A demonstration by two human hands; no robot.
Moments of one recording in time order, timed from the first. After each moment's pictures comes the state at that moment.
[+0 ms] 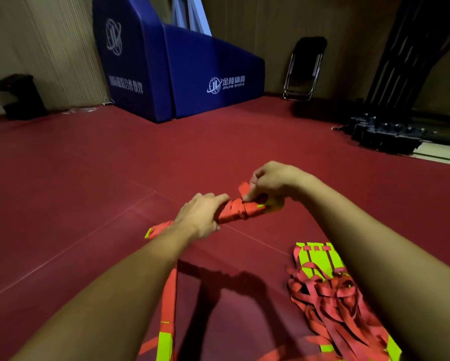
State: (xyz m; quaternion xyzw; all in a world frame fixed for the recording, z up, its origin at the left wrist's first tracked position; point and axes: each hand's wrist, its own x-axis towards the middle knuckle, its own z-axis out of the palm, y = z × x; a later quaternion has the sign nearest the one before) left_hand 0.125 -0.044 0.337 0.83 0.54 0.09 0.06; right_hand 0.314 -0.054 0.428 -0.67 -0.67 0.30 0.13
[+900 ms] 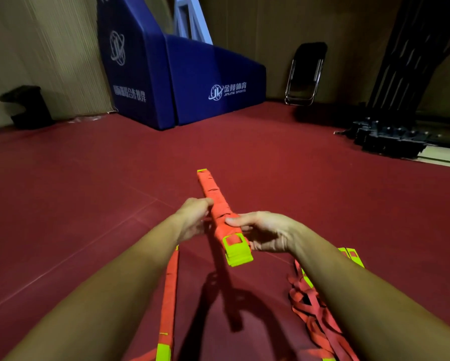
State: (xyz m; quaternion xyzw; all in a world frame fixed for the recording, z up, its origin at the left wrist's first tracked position) left_hand 0.143 -0.025 0.346 0.45 0.62 0.35 0.55; right_hand 0.313 -0.060 0.346 -0.41 -0.40 0.77 0.27
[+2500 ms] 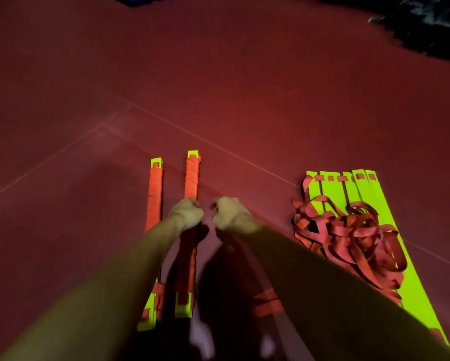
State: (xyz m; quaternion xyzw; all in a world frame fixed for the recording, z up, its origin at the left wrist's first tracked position) left_hand 0.123 -0.006 0.089 0.51 0.74 0.09 0.43; right_hand 0.257 -0.001 0.075 -0.66 -0.66 0.37 0.01
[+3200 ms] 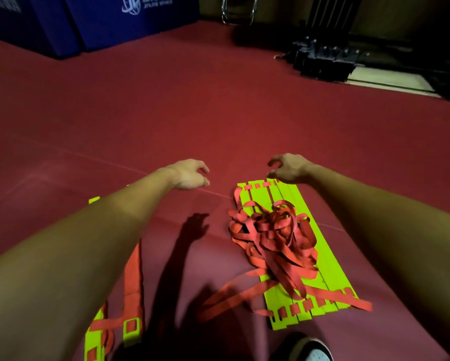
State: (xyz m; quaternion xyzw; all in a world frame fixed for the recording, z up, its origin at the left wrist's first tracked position) left_hand 0.285 0.034 0.232 0.78 0.53 -0.01 0.33; right_hand 0.542 -0.049 0.252 -0.78 -0.58 0.23 0.02
